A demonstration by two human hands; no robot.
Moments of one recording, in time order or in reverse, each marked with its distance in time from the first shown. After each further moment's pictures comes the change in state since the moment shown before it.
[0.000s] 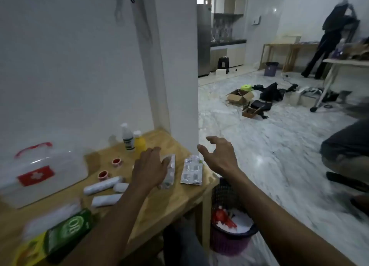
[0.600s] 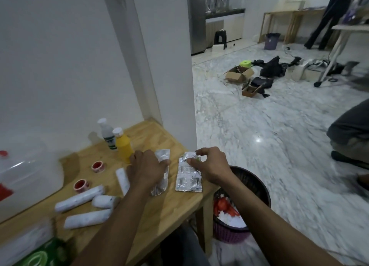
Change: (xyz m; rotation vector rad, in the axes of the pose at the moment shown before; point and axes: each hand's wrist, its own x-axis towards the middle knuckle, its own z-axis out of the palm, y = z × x) left_hand 0.061 -0.013 0.064 0.006 -0.088 -0.272; right_hand 0.027 0.040 0.048 0.131 -0.247 0.176
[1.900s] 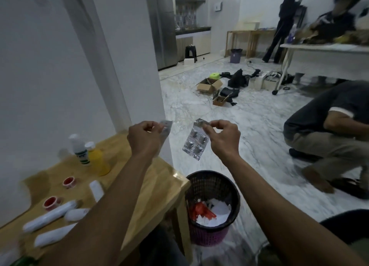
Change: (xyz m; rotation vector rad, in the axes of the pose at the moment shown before) left_hand -0.019 0.121 -0.052 -0.871 0.222 0.114; right_hand -0.015 -0.016 -0.114 0.266 0.618 -0.083
